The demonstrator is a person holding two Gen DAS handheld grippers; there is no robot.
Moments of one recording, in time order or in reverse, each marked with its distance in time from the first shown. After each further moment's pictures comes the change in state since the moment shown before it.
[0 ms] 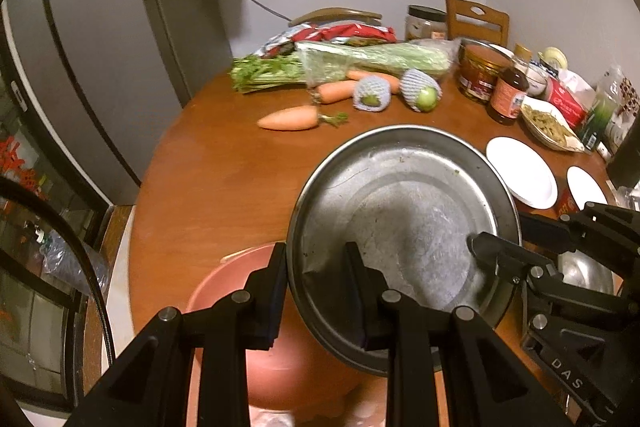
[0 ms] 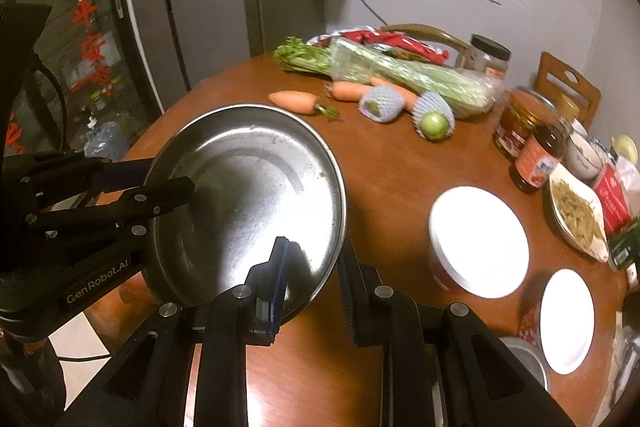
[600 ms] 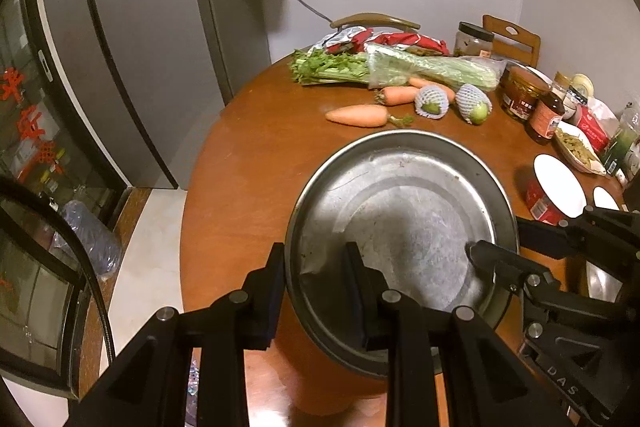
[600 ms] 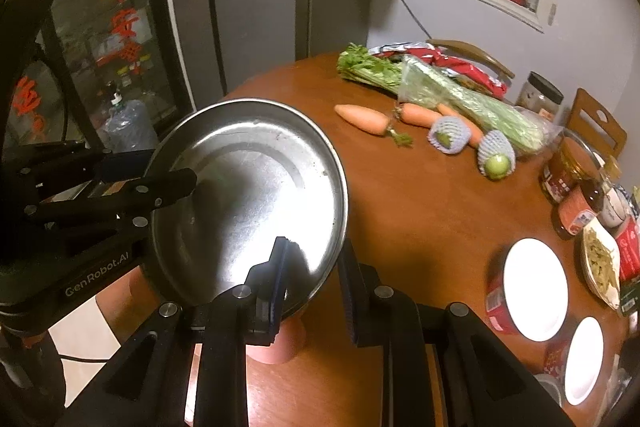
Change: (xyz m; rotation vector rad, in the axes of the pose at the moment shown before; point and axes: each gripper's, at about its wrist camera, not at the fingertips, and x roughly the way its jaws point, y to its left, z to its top) left arm -0.007 0.069 -0.016 -0.092 -0.007 0.051; right arm 0.019 0.068 0.028 -0.118 0.014 0.052
